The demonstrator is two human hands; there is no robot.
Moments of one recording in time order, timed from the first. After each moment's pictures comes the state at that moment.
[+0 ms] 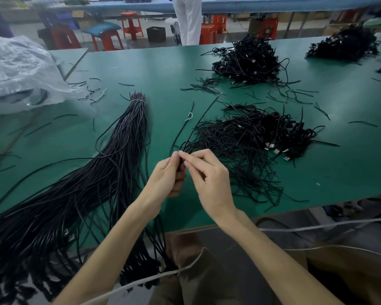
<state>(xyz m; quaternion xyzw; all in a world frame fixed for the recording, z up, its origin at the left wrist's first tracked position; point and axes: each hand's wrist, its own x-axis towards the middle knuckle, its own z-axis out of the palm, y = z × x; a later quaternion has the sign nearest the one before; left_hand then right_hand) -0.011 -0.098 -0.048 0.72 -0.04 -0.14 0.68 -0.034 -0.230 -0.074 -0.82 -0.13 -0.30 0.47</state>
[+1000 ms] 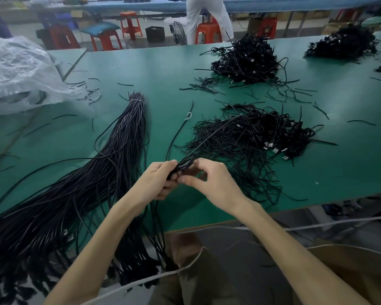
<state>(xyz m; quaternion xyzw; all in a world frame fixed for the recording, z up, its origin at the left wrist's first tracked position) -0.007 -0.074 -0.042 0.75 -0.08 -0.22 0.61 -0.033 -0.257 -0.061 -0.84 -0.11 -0.03 0.54</state>
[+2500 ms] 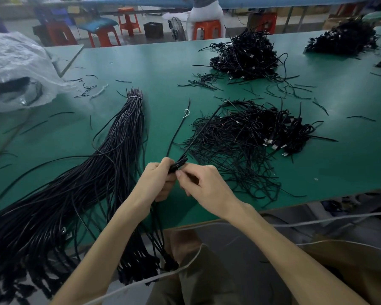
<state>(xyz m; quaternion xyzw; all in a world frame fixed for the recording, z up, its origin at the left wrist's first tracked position) -0.016 -0.086 -0.045 0.76 0.03 -0.17 0.63 -0.043 -0.242 -0.062 -0.85 -0.19 -0.08 0.49</state>
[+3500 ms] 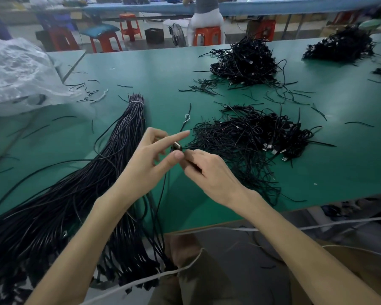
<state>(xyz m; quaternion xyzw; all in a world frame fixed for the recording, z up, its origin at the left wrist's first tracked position) 0.005 -0.062 -0.013 0.85 -0.31 0.09 0.42 -0.029 -0.254 -0.030 -0.88 -0.24 -0.12 0.40</state>
